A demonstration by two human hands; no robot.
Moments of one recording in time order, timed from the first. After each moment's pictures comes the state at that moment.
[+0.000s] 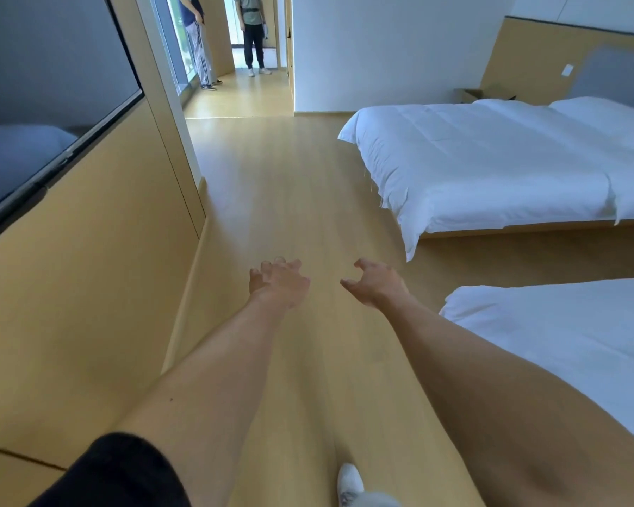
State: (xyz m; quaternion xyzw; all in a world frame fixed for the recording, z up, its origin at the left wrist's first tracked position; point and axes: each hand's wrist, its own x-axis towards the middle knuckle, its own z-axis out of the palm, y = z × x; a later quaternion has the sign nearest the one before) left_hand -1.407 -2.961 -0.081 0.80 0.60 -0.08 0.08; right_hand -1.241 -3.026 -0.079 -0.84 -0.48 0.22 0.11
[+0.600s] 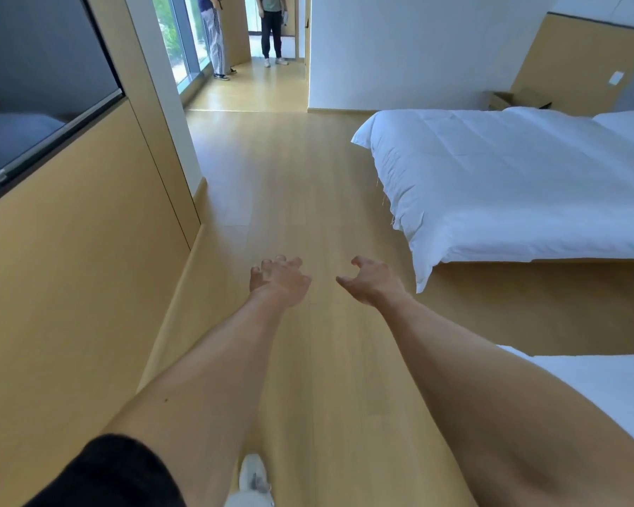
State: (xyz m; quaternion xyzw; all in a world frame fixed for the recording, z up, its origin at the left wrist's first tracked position) left_hand -1.284 -2.747 -0.088 0.77 0.62 -0.06 0.12; right_hand -1.123 -2.803 -0.076 -0.82 -0.52 0.22 0.09
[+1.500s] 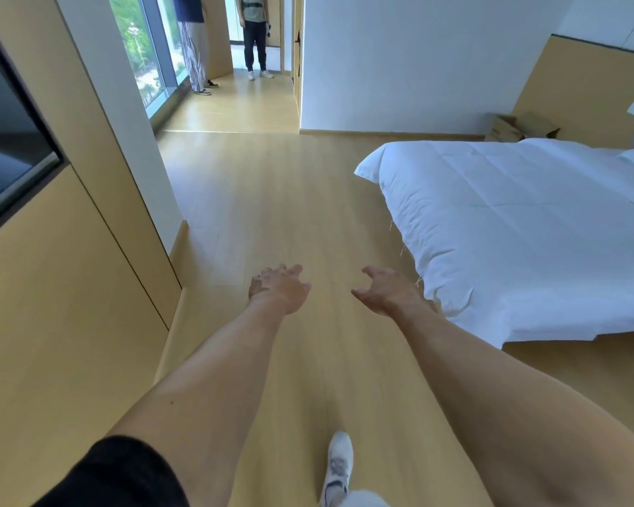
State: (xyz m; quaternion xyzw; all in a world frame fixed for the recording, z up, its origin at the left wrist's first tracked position) left_hand -1.262 -2.244 -0.093 0.80 0.57 -0.06 0.16; right_hand -1.078 -2.324 -0.076 -0.83 -0.52 0.17 0.02
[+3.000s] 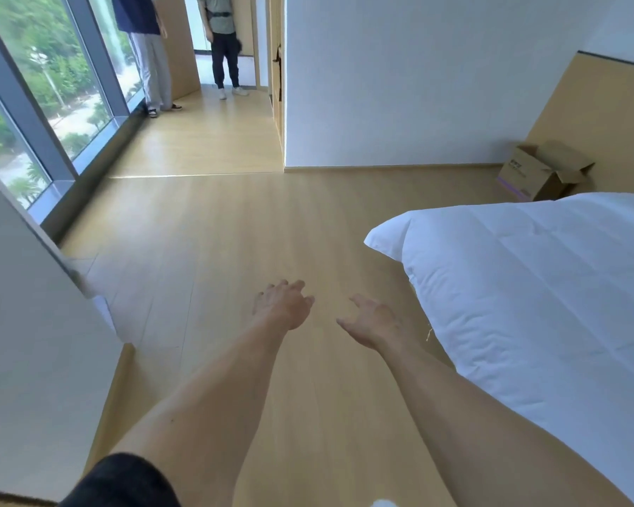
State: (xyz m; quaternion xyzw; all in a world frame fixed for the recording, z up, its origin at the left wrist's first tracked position) left_hand -1.036 -1.445 -0.098 0.83 0.53 -0.06 0.18; right_hand -0.883 -1.543 -0.106 -0.84 -0.49 0.20 0.05
